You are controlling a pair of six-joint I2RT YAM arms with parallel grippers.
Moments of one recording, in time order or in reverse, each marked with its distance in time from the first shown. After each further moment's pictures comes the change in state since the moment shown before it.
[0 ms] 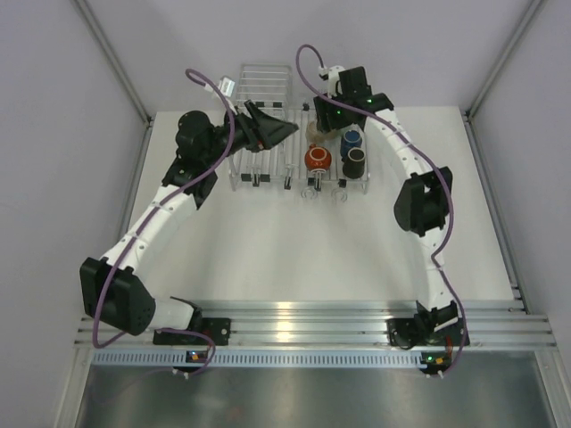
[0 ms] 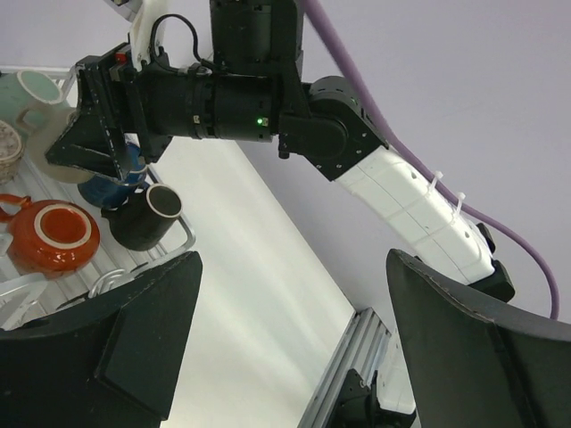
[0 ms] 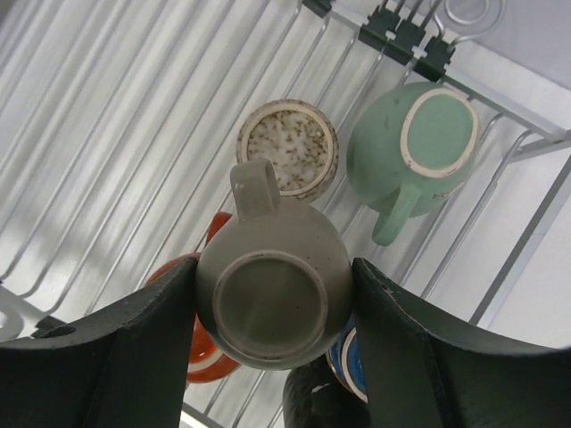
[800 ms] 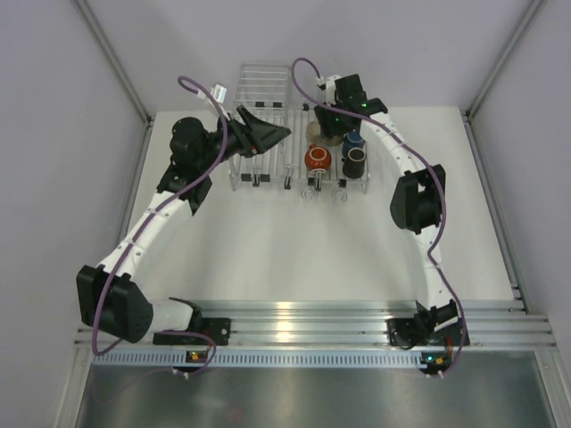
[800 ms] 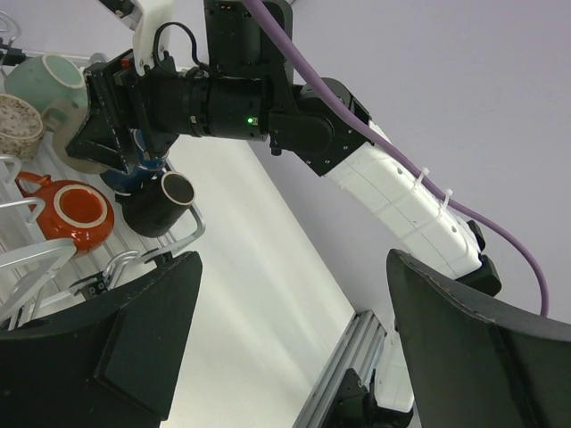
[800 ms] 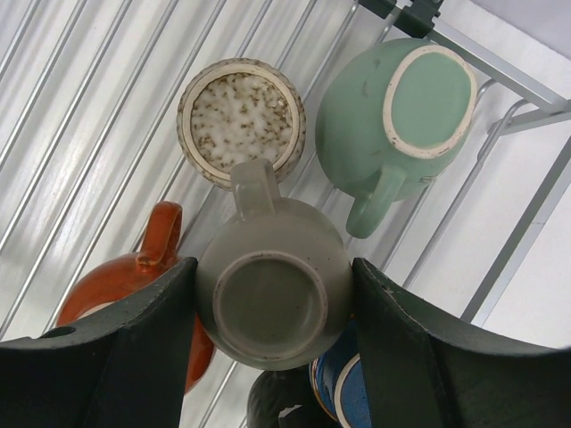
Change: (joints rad) left arm 0.036 -0.048 -0.071 -0.009 0.000 -0.021; right arm 0.000 0.074 0.000 -0.014 0.090 -0.057
